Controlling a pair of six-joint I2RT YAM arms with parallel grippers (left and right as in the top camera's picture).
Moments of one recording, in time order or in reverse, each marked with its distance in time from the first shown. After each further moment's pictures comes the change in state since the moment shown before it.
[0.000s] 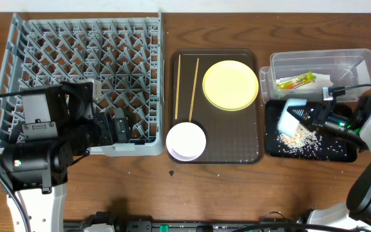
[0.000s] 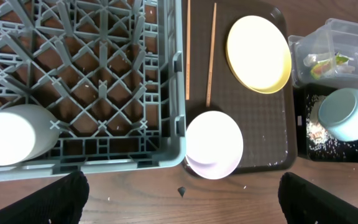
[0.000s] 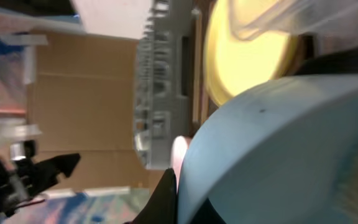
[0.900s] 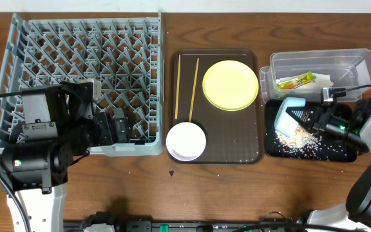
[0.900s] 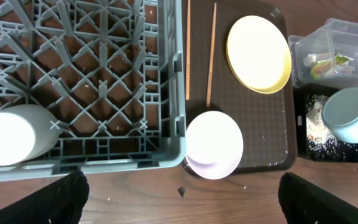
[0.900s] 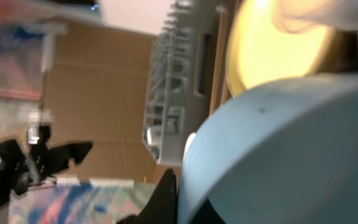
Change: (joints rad) left arm 0.000 0.000 0.000 0.000 0.000 0.000; right arm 0.000 -0.015 0.000 -0.092 -0.047 -0.121
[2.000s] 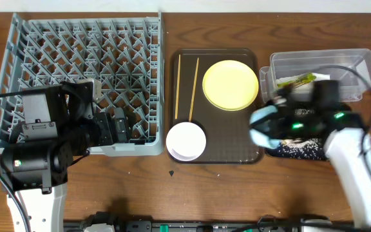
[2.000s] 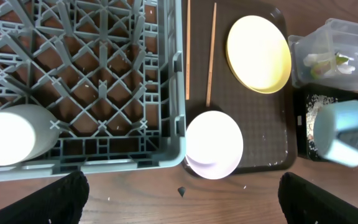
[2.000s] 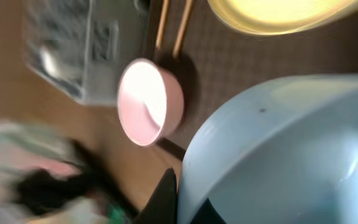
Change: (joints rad) left arm 0.000 0.000 0.000 0.000 0.000 0.000; right arm 0.523 -0.377 0.002 0.006 0.626 0.267
